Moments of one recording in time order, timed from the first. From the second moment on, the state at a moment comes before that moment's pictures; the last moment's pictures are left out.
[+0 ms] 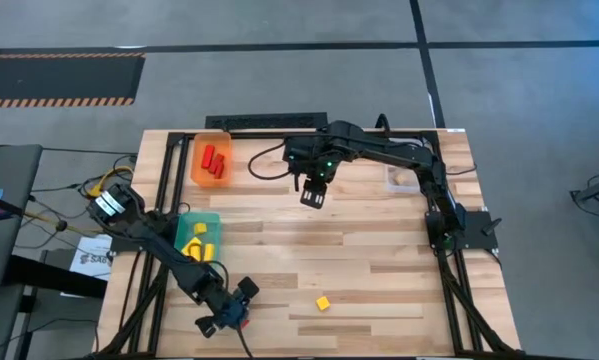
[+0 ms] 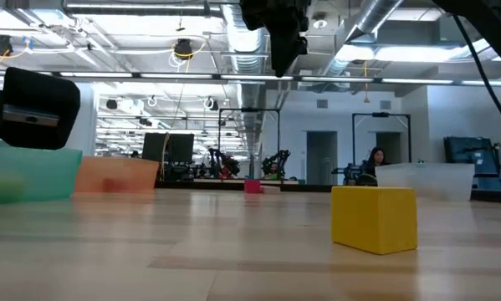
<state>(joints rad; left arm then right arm) -0.73 1.75 0.79 -0.11 0.06 0.05 -0.16 2.11 2.33 -1.57 0.00 0.13</state>
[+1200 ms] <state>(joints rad) 0.74 1.13 0.78 -0.65 -0.19 -0.37 -0.18 1.97 2.33 -1.57 0.06 0.19</state>
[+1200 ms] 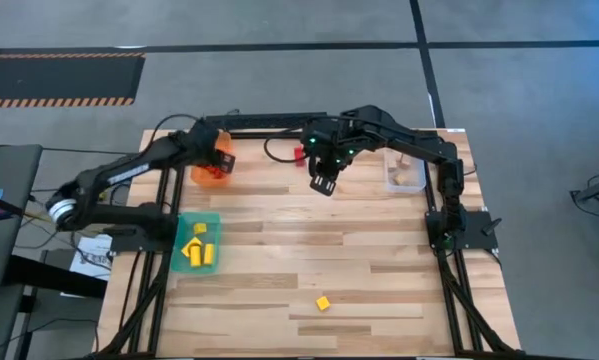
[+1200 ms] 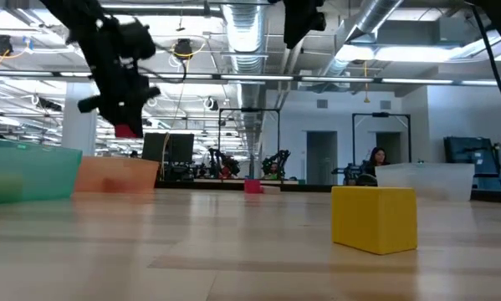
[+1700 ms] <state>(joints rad) 0.96 1.51 0.85 -0.46 -0.12 -0.27 -0.16 1.97 2.33 -1.57 0.06 0.24</state>
